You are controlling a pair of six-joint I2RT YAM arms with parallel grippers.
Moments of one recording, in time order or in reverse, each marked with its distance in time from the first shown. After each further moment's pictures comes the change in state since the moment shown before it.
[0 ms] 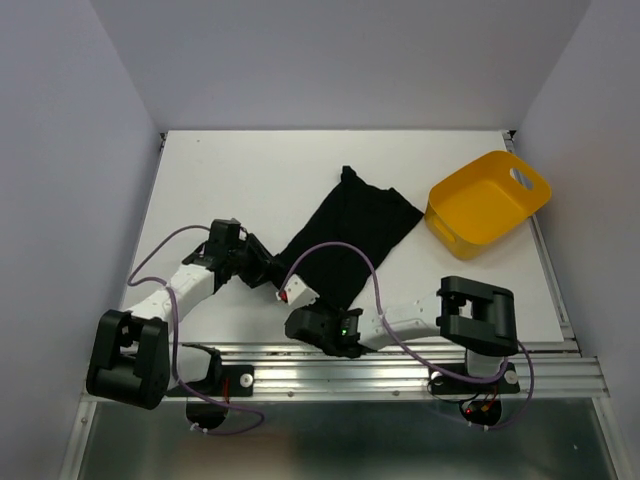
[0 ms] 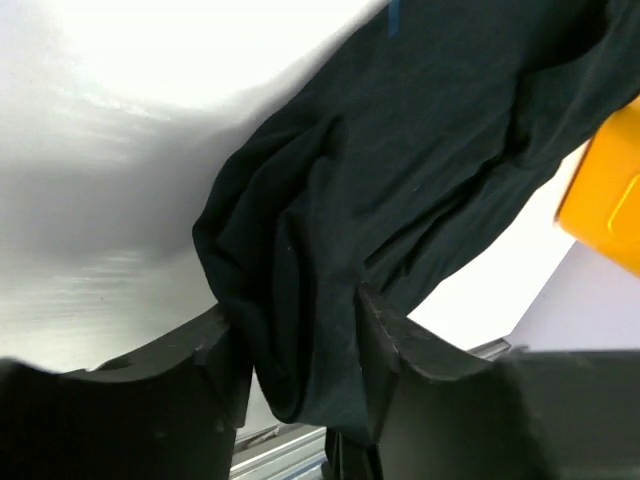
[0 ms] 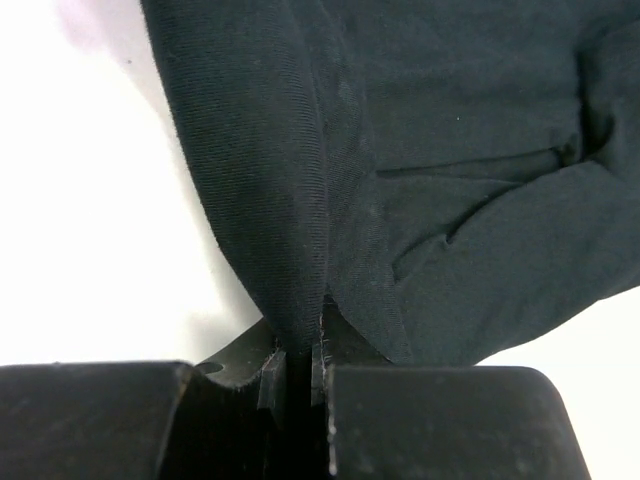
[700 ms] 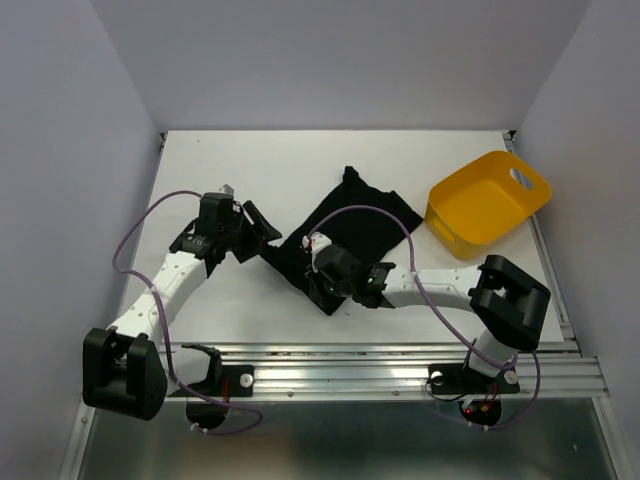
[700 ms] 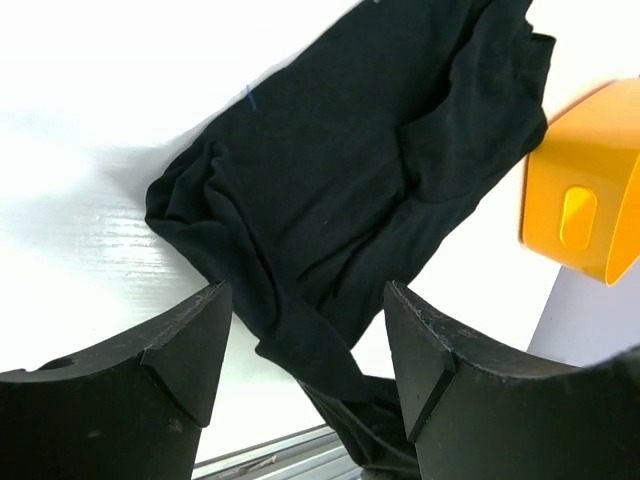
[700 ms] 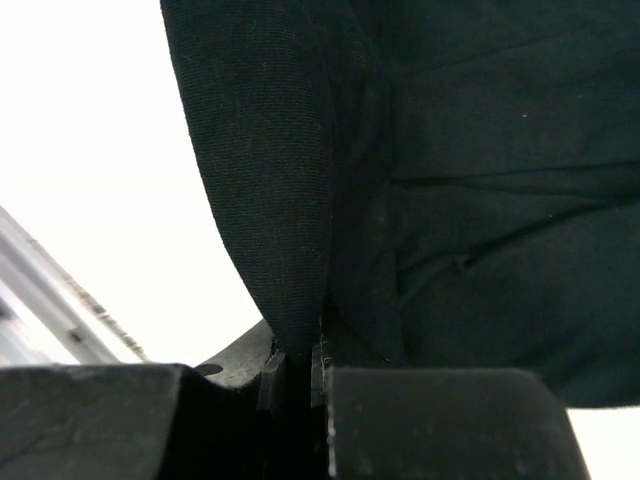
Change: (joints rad) left arm 0.000 -0.057 0.240 -0.153 -0.090 0.122; right arm -0.314 -0.175 -0.028 0.005 -0.683 0.174
